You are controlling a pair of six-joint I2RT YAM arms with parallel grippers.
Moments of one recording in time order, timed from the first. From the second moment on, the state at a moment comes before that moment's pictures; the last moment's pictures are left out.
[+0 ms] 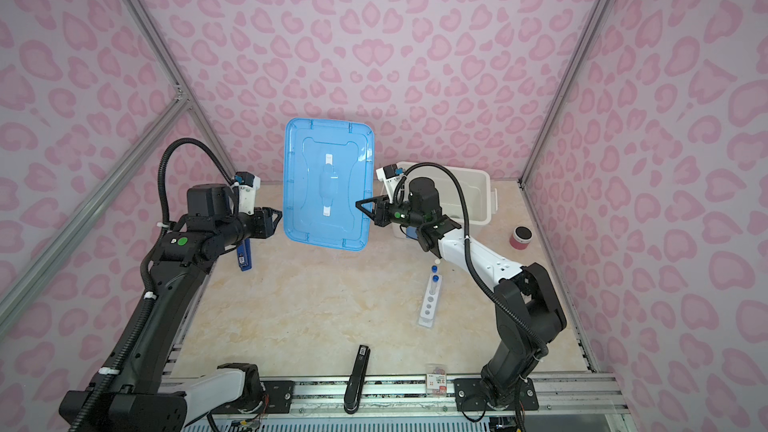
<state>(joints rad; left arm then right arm) -0.07 1.18 1.30 -0.72 0.19 -0.06 0.52 1.66 1.28 0.19 -0.63 0.47</state>
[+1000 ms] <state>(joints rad) -0.10 1.11 1.30 -0.34 0.25 -0.53 0.73 1.47 1.62 -0.45 0.42 -0.38</state>
